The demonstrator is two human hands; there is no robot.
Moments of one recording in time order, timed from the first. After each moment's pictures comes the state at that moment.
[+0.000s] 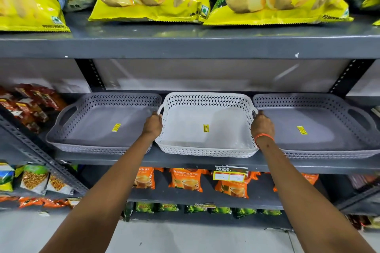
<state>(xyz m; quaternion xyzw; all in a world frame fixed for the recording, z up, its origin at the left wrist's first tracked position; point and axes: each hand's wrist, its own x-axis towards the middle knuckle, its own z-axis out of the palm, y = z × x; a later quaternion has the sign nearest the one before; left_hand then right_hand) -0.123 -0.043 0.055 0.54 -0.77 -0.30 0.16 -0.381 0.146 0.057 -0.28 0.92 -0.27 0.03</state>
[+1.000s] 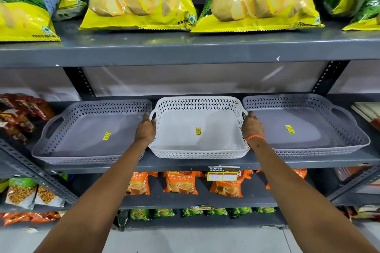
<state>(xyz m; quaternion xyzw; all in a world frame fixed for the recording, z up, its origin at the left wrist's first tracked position) -0.121 -0.039 0.059 0.55 -0.78 -0.25 0.15 -0.379 0.151 0.060 -0.30 0.92 -0.24 0.04</state>
